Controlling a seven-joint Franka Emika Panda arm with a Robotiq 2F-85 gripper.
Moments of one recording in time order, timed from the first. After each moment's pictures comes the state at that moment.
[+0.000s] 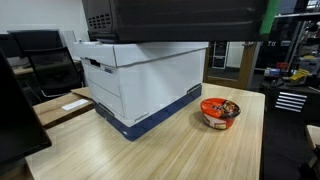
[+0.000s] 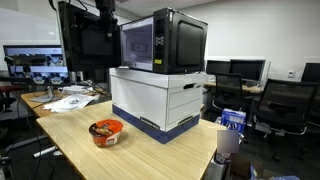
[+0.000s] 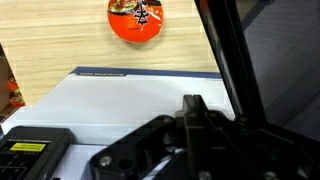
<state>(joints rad) -0.04 -0.26 -0.07 -1.89 0.05 1.70 -0.03</state>
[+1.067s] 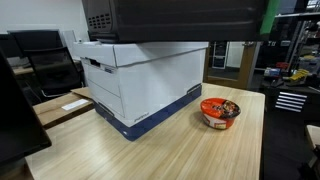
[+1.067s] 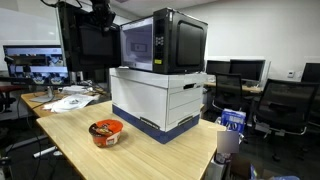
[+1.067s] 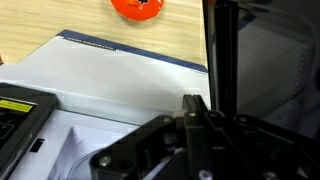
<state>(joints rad) -0.02 -0.39 -0.12 -1.97 0.10 1.78 -0.28</state>
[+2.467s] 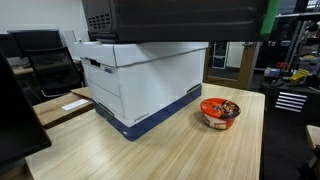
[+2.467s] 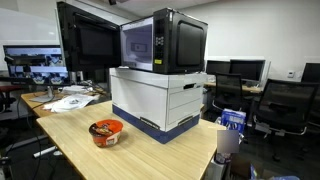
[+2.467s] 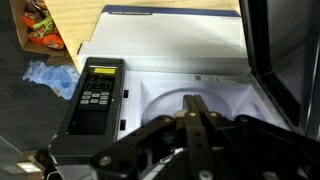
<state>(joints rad) -0.10 -0.47 -0.16 -1.86 0.05 1.81 -0.14</state>
